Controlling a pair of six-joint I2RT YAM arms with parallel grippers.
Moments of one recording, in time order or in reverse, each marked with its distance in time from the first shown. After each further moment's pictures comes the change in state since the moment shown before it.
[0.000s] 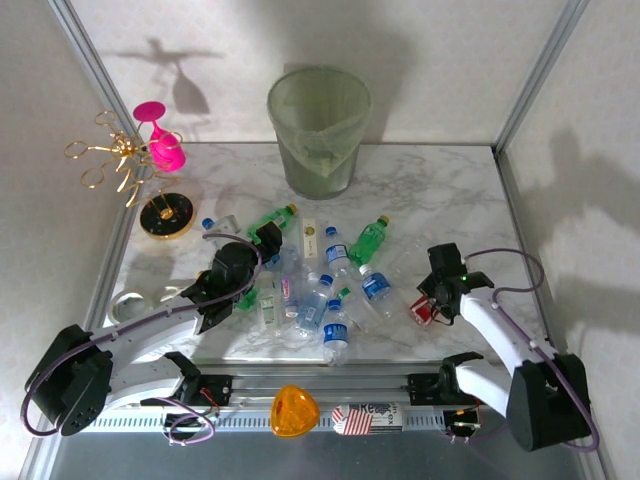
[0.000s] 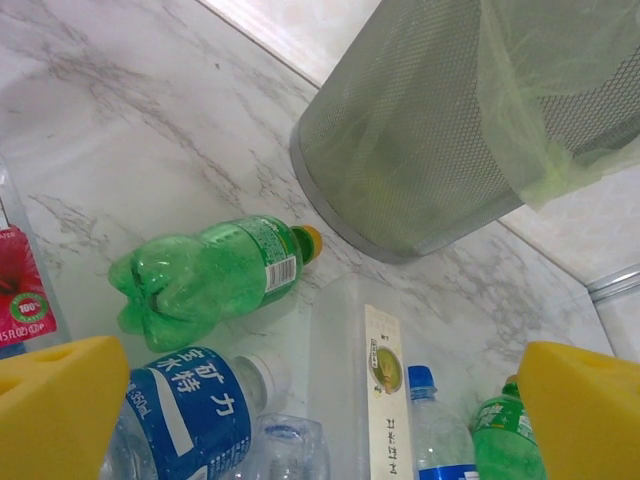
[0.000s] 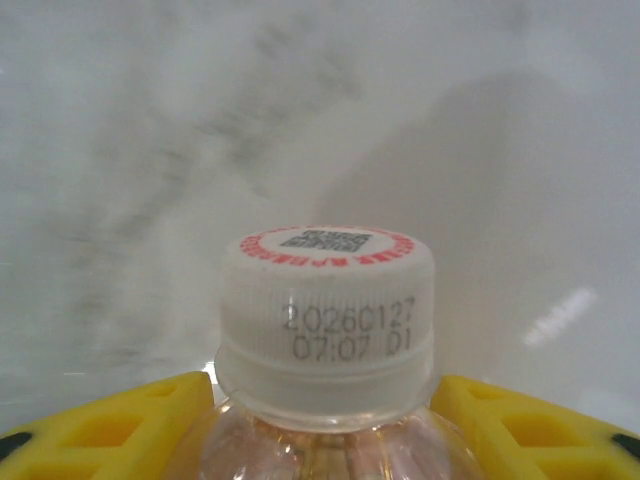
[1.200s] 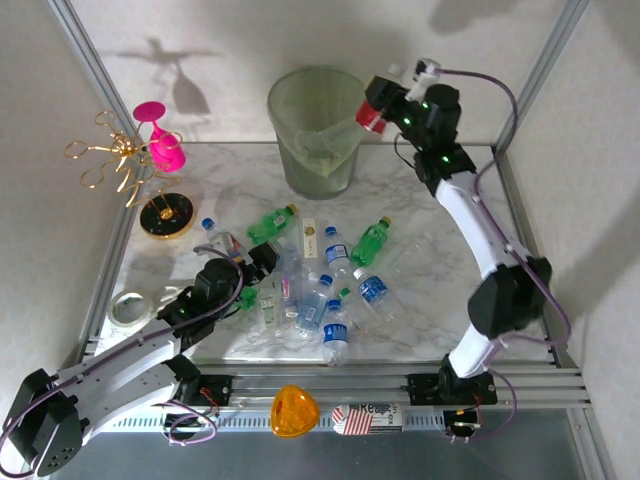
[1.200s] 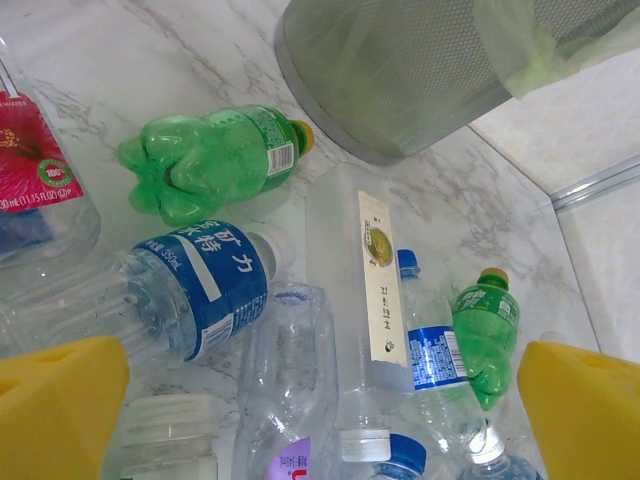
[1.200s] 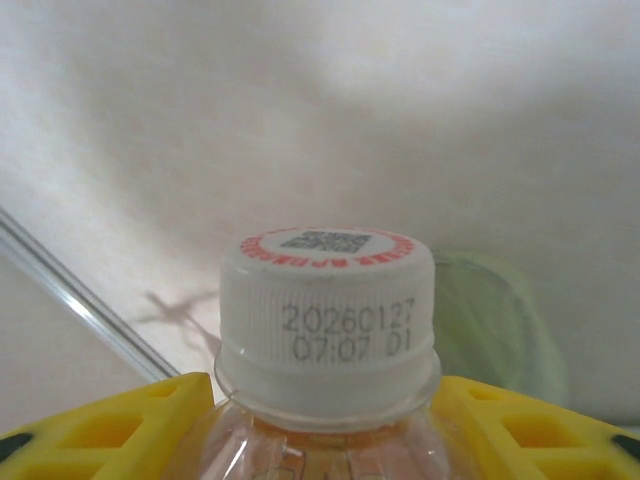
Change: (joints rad) left arm 0.000 -0.276 -0.085 -0.257 0.184 -0.039; right arm 0.090 0.695 1.174 0.736 -0.349 -0.368
